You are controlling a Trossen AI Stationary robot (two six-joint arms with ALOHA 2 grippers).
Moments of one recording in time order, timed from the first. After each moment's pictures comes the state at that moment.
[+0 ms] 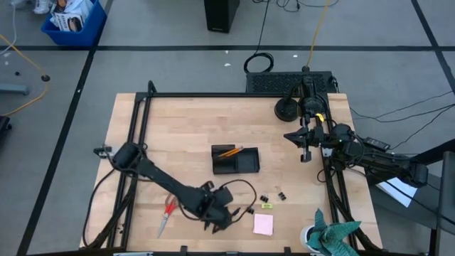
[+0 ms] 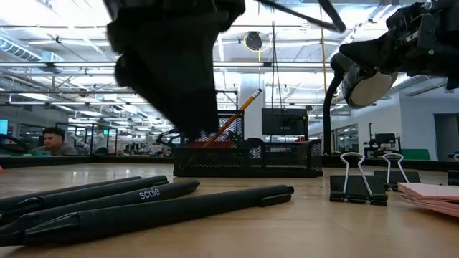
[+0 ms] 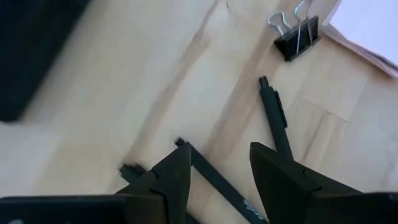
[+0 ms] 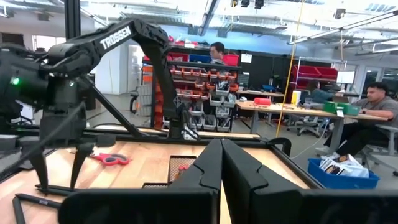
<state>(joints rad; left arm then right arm) -0.52 2.08 1.56 -0.71 -0.32 -0.99 -0.44 0.35 0.01 0.53 -0.39 -0.01</state>
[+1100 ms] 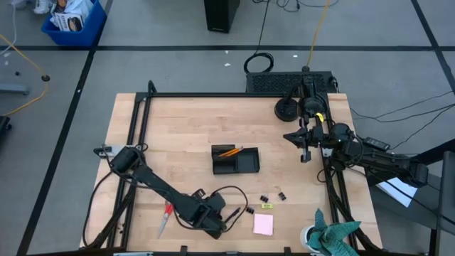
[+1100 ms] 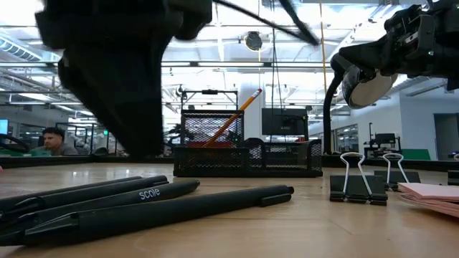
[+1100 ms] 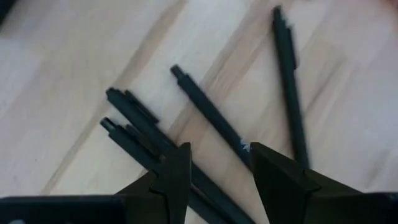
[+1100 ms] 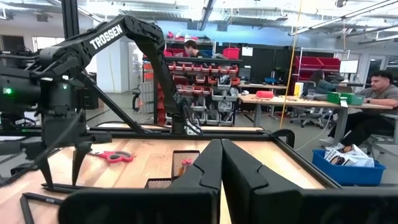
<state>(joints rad) -0.59 2.10 1.56 -0.79 -0.27 -1.16 -0.44 0.35 0.02 0.51 -0.39 0.02</state>
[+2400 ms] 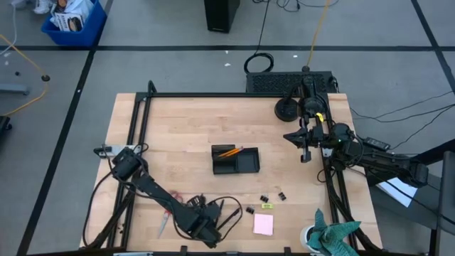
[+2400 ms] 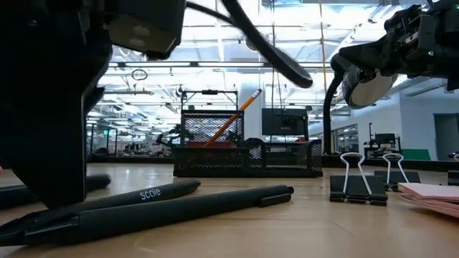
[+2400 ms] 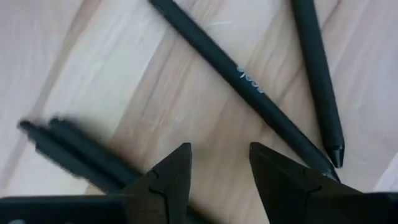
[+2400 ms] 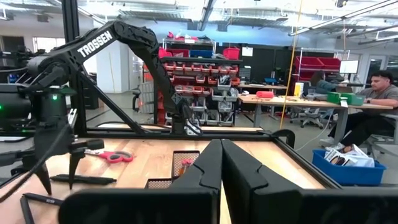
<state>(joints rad) -0.65 2.18 1.60 -0.87 -0.21 -1.14 -0.44 0.35 0.01 0.51 -0.39 0.02</state>
